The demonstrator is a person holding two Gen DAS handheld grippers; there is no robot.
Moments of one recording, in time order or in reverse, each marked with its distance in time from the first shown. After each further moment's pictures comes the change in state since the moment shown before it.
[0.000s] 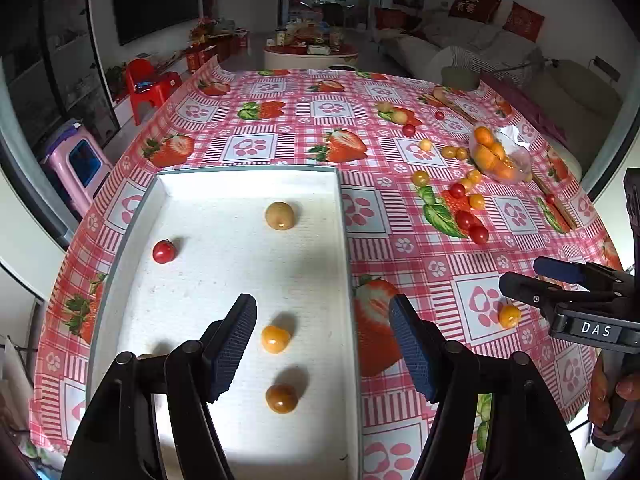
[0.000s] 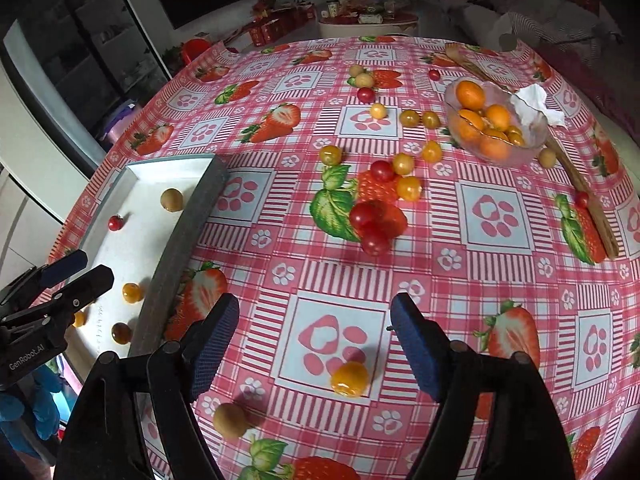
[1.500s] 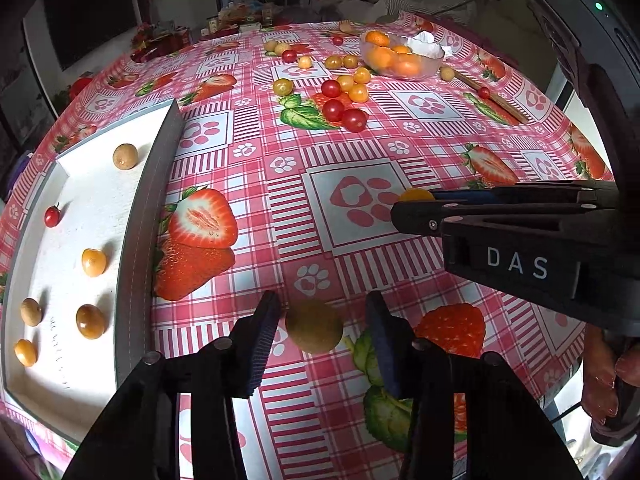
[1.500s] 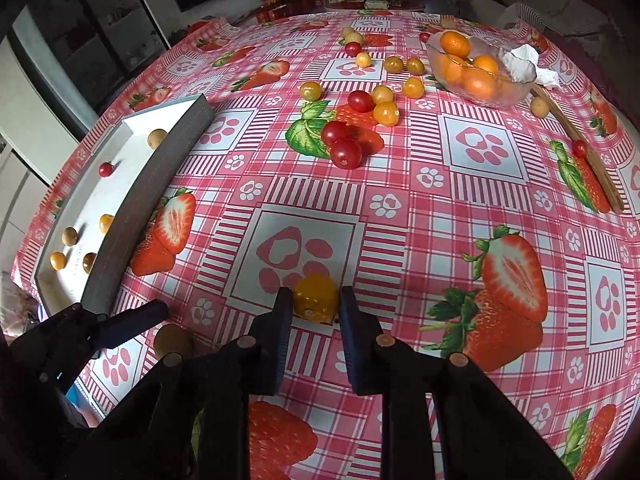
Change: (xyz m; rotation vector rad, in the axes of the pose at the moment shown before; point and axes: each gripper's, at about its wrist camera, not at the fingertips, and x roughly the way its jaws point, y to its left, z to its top) left arm 0.035 -0.113 -0.071 0.175 0.086 -0.059; right arm 0.013 -0.022 -0.050 -0.028 0.046 0.030
